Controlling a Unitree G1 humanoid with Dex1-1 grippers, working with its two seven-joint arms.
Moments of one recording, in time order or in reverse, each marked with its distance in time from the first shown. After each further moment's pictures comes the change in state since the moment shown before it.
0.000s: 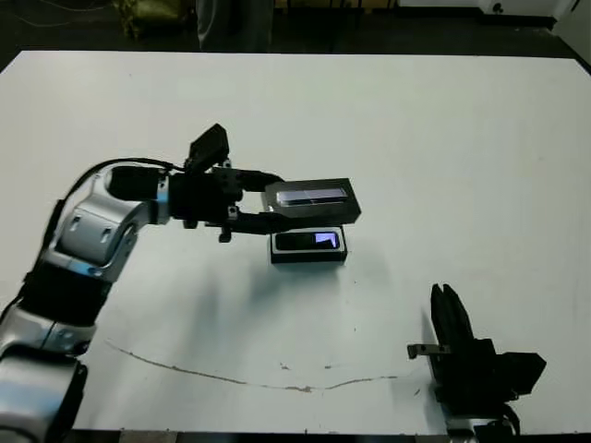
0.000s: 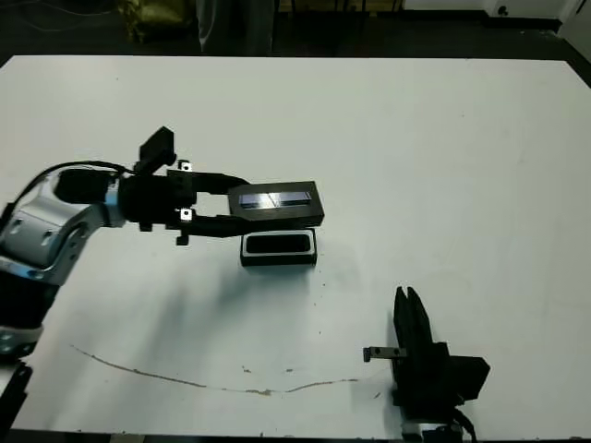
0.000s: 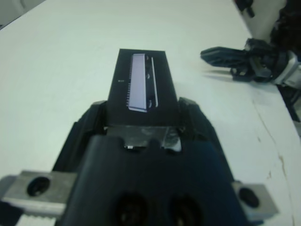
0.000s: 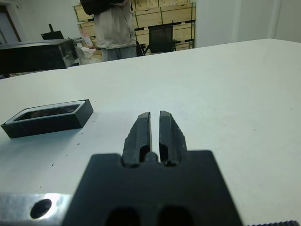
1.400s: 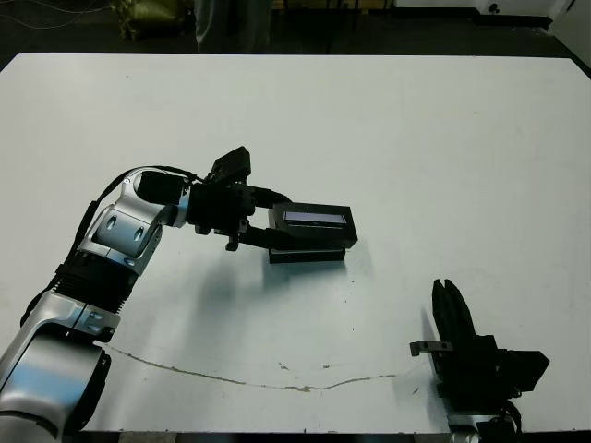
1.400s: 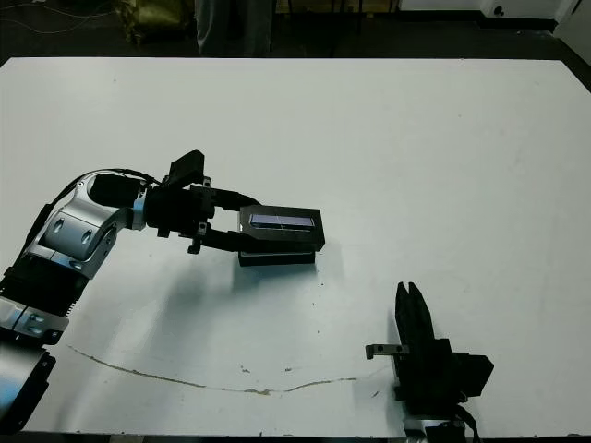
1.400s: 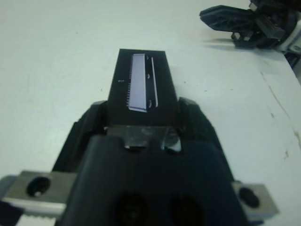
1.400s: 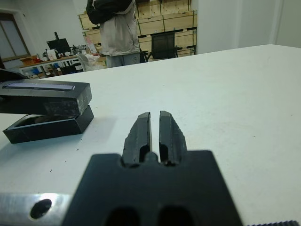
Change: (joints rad) left arm -0.023 -0.025 -0.048 0.138 0.138 -0.119 -0.058; right arm -0.025 -0.013 -0.011 0.030 0.030 -0.042 0.025
